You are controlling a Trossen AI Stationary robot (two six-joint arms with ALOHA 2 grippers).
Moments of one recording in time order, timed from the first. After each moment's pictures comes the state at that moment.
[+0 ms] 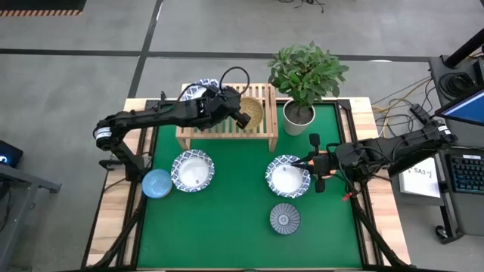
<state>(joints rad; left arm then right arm) 0.24 1.64 1.51 -0.51 -0.62 -0.24 0.25 0.82 0.70 -0.26 0.26 -0.31</state>
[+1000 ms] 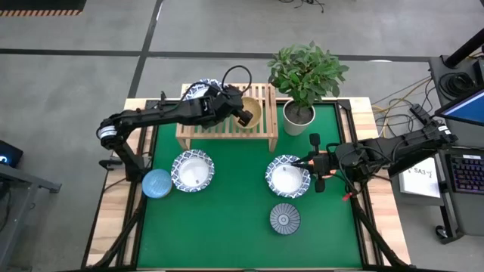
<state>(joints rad) 0.28 1.69 1.51 -0.48 -0.62 -0.25 0.25 0.82 0.70 -0.26 0.26 -0.31</state>
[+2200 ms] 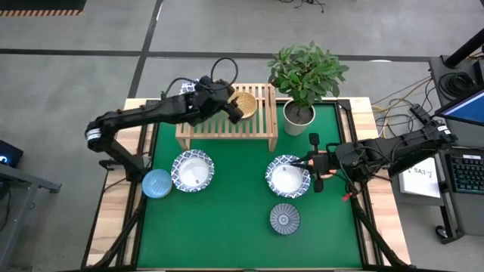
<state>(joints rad) 0.25 1.54 1.51 -0.54 -0.62 -0.07 0.25 0.84 0.70 -0.20 0.27 -0.26</state>
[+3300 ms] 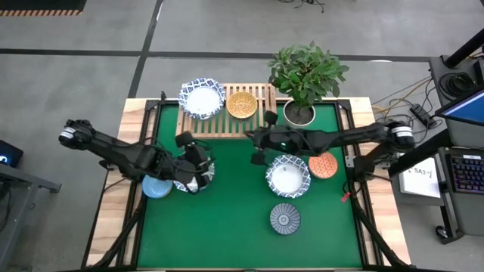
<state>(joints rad) -0.34 1.19 1.03 -0.62 -0.79 -0.33 -0.06 1.57 1.11 0.09 0.41 -0.26</state>
